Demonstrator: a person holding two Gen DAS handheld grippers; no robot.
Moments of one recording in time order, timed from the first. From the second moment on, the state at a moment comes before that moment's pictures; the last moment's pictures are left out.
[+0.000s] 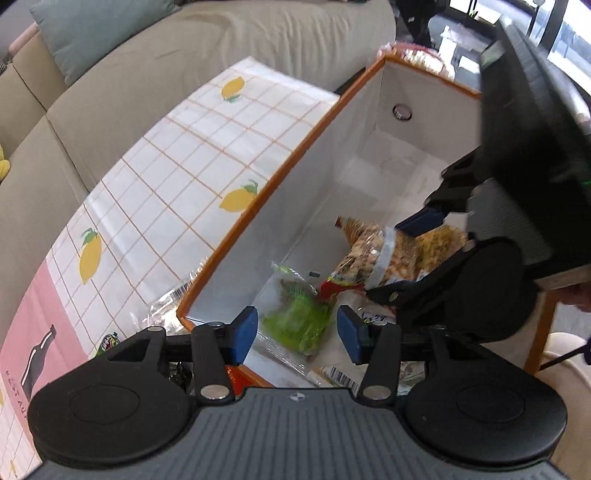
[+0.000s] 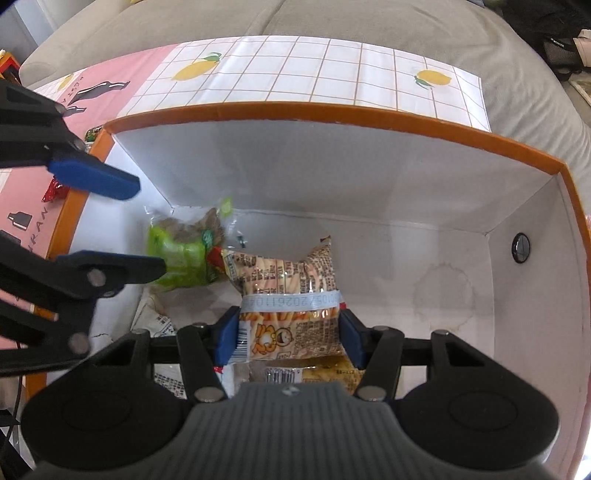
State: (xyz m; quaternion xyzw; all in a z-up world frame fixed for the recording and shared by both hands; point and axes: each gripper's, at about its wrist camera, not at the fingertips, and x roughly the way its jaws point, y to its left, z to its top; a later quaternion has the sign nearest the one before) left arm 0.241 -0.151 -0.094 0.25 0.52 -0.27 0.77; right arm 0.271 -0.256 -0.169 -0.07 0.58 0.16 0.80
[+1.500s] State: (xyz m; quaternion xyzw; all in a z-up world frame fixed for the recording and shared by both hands) left arm 0.135 -0.004 -0.025 0.04 0.43 -0.18 0.88; right arm 0.113 -0.167 -0.064 0.00 0.35 0.06 0.93
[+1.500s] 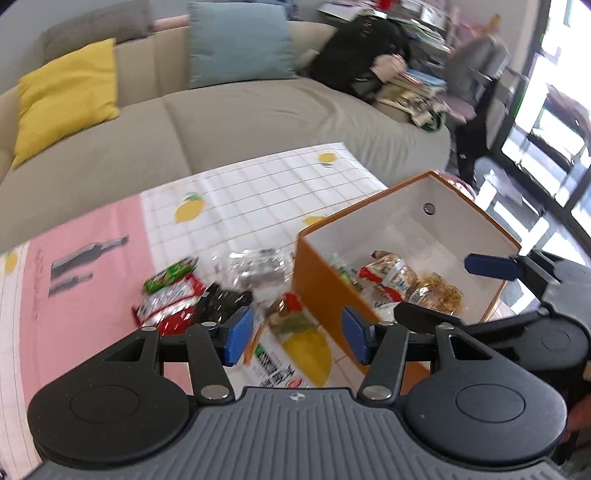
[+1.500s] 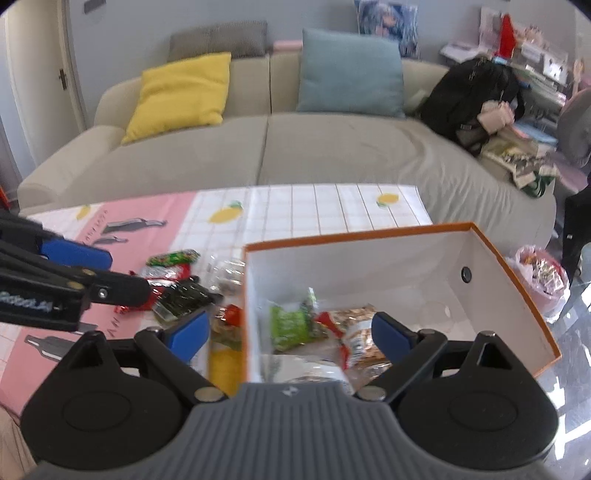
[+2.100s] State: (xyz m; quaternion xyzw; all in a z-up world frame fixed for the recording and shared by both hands) left arm 0.088 0.093 -0.086 -0.05 0.47 -0.12 0.87; right arm 0.055 -0.080 -0.103 -0.08 0.33 0.08 0.94
